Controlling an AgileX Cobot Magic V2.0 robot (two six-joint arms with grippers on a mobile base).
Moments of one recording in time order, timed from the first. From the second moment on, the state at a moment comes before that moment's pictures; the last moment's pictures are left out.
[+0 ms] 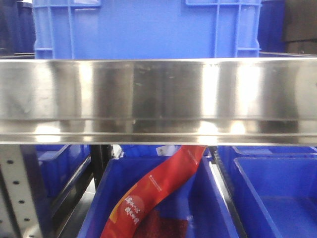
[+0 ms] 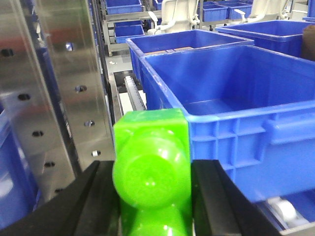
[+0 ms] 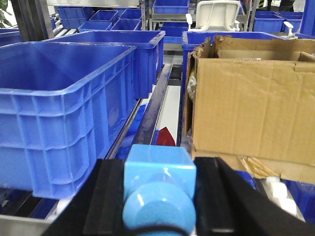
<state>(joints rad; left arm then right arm) -0.19 0.58 -0.95 0.01 0.62 0.08 0.18 0.35 -0.77 -0.02 0.66 0.06</state>
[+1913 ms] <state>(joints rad) -0.27 0.64 -0.98 0.01 0.61 0.08 0.25 0.50 -0.91 -0.01 0.60 0.03</state>
